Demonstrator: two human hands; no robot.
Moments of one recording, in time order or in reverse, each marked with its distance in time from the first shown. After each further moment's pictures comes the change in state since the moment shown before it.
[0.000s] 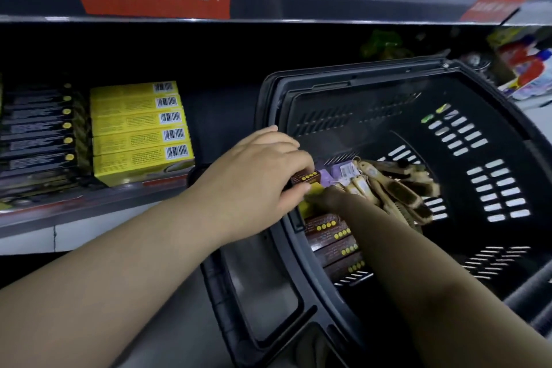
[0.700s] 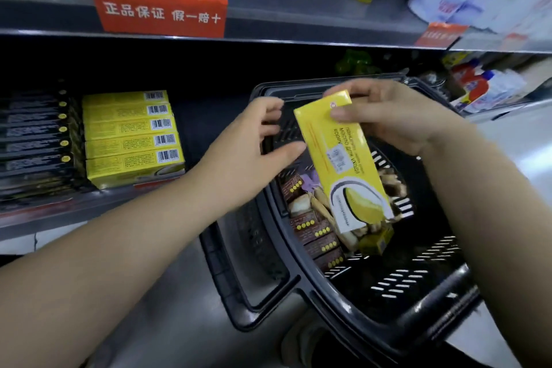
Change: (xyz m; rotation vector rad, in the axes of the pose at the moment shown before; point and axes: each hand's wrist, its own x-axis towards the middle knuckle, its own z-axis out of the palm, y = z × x) left_hand -0.002 0.014 -0.016 -0.787 0.253 -0.305; right_hand -0.223 -0.072 -0.157 0.571 -0.036 -0.699
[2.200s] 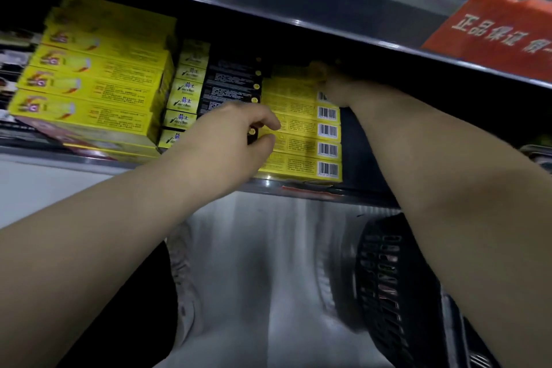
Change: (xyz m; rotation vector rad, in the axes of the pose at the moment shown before) left_hand -0.047 -0.112 -0.206 0.454 0.281 -0.412; right_hand 0.341 0.015 0.241 -1.117 -0.067 -0.114
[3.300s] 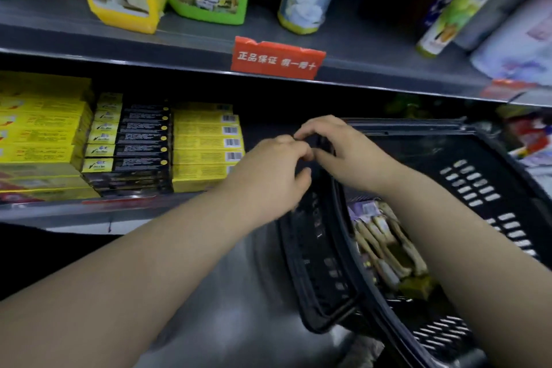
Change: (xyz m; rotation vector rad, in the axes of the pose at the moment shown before) left_hand -0.074 0.158 0.078 0.192 -0.086 0.522; right_hand -0.314 0.059 -0.087 0.224 0.238 -0.202
